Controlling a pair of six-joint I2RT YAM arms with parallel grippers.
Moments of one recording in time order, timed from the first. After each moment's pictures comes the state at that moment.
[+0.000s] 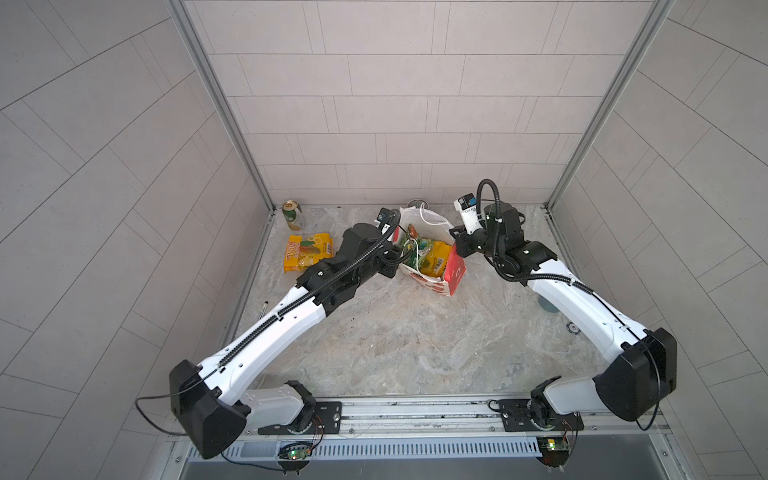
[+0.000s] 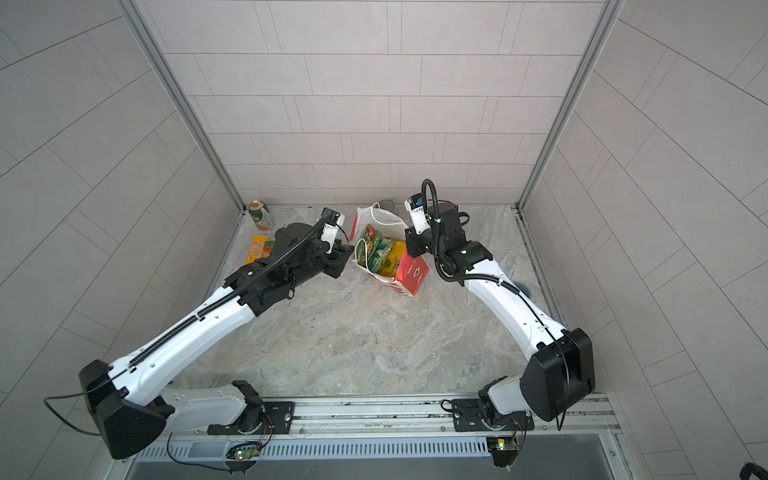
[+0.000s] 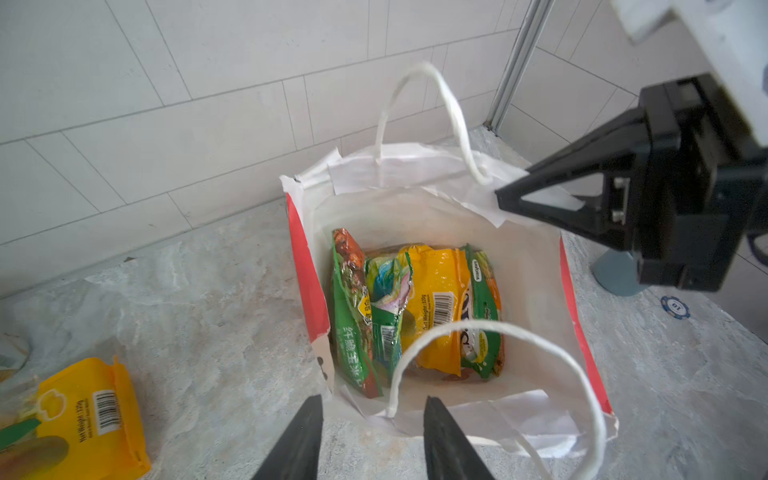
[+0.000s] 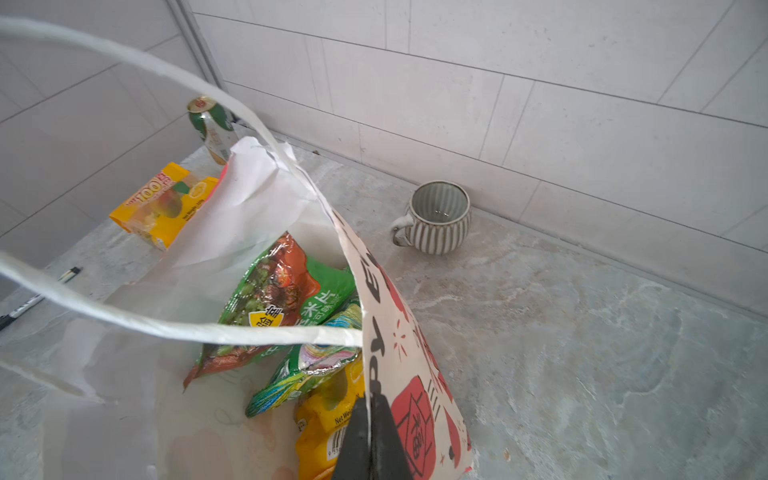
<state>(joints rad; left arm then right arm) -0.69 1.22 1.23 -0.46 -0.14 -0.11 0.41 1.37 1.23 -0.32 -0.14 0.00</state>
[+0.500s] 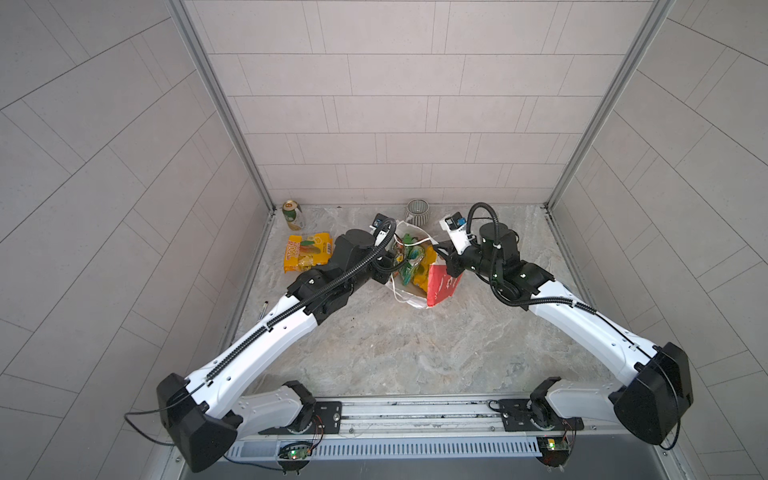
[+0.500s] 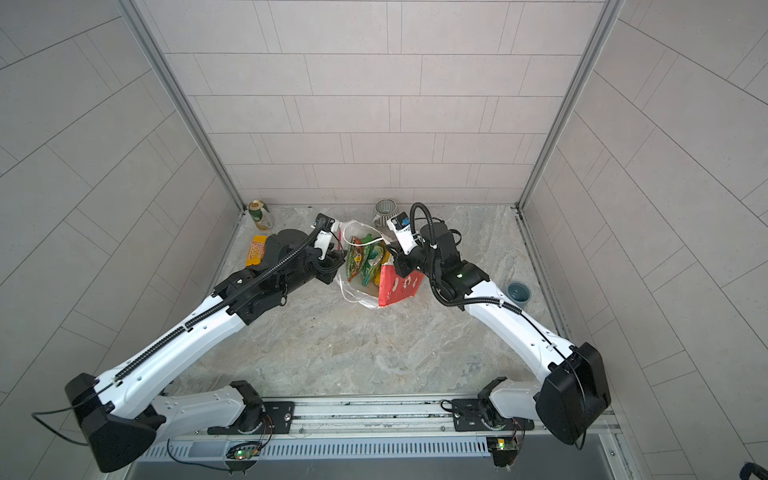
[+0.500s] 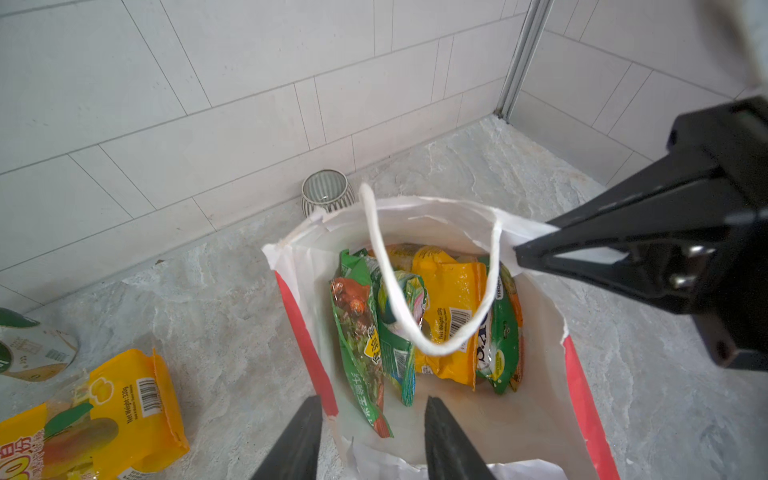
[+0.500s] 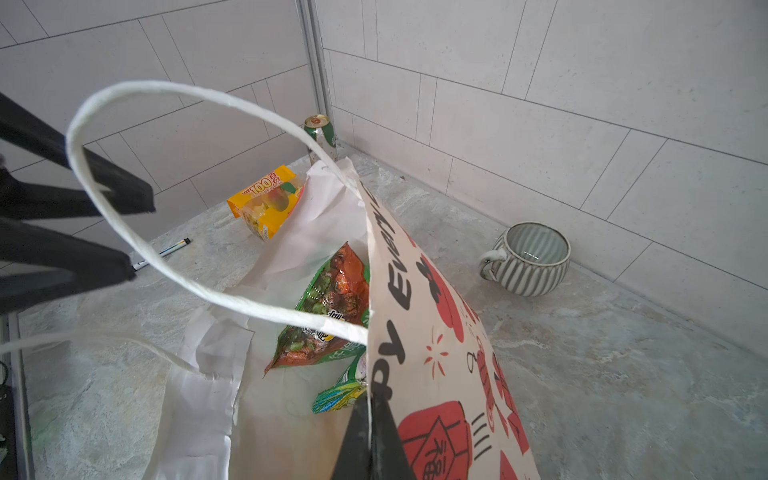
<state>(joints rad) -0.69 1.19 1.17 -0.48 -0.15 -0.05 0.52 1.28 1.06 -0.14 -0.23 -0.03</state>
